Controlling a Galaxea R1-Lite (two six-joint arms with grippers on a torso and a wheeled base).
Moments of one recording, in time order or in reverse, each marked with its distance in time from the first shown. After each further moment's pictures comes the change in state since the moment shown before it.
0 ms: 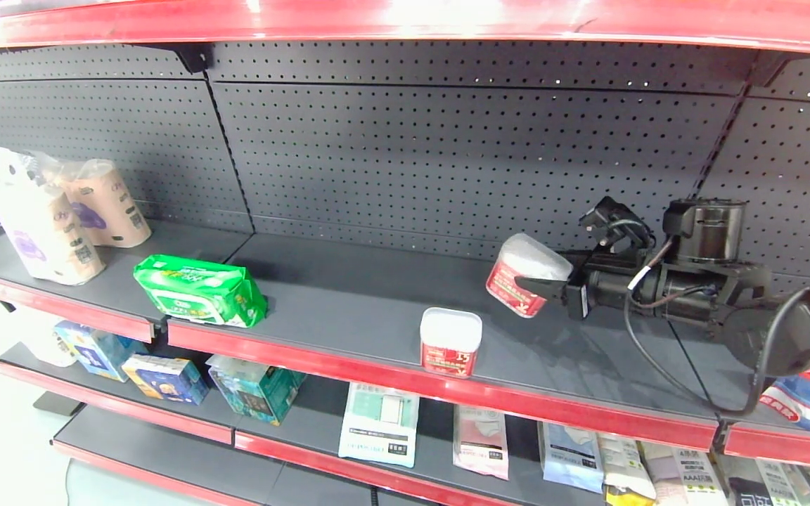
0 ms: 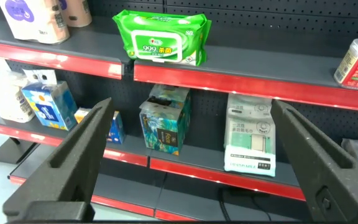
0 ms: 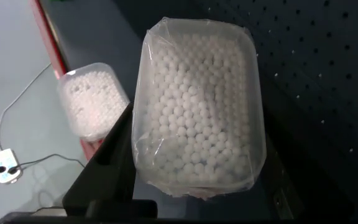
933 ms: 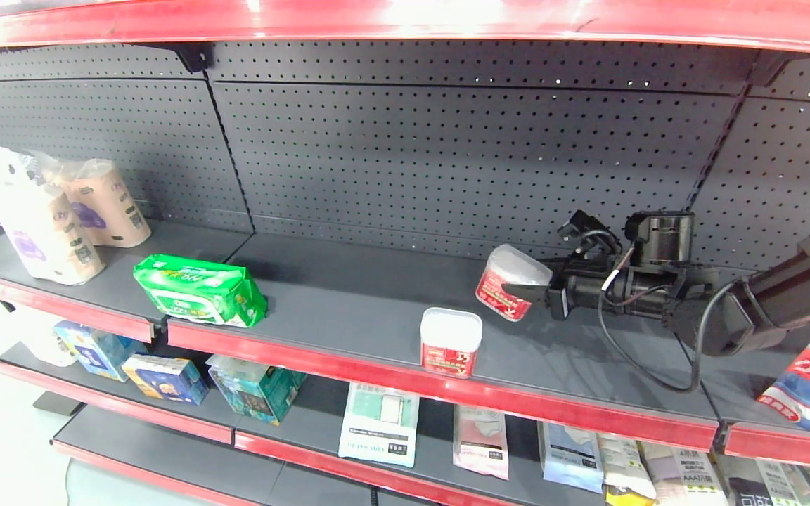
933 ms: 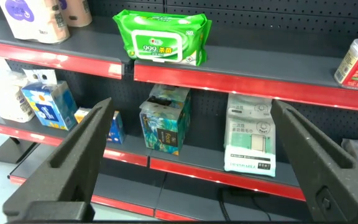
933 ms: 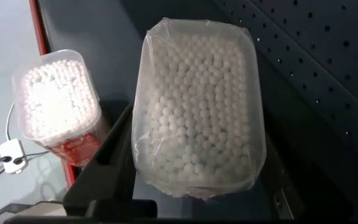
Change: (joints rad) left arm 0.000 0.000 0.000 0.000 0.000 -0.001; right arm -0.036 0.170 -0.118 0.001 0.102 -0.023
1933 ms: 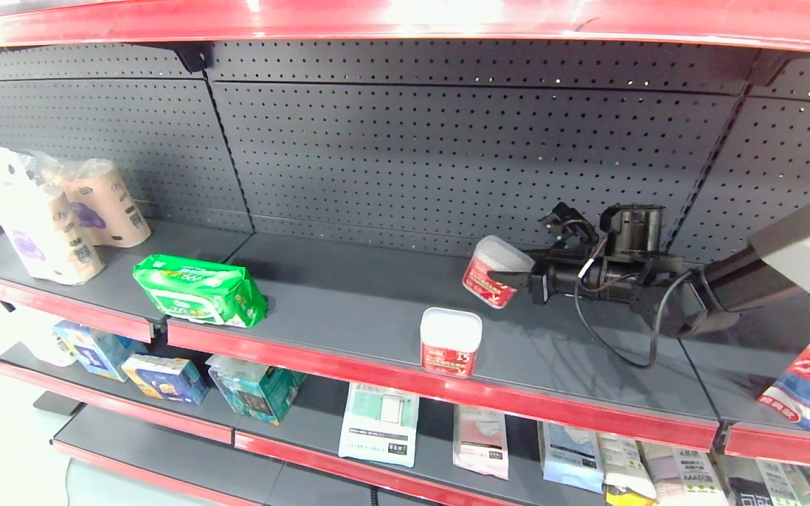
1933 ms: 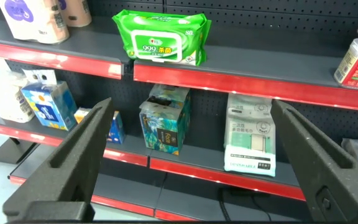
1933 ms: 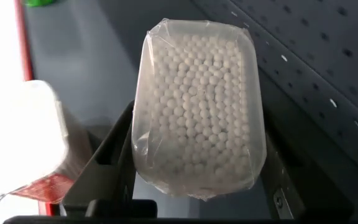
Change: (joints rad) left arm 0.000 0.000 0.000 0.000 0.000 0.001; right arm 0.008 0.124 -0.175 0.013 0.040 0.068
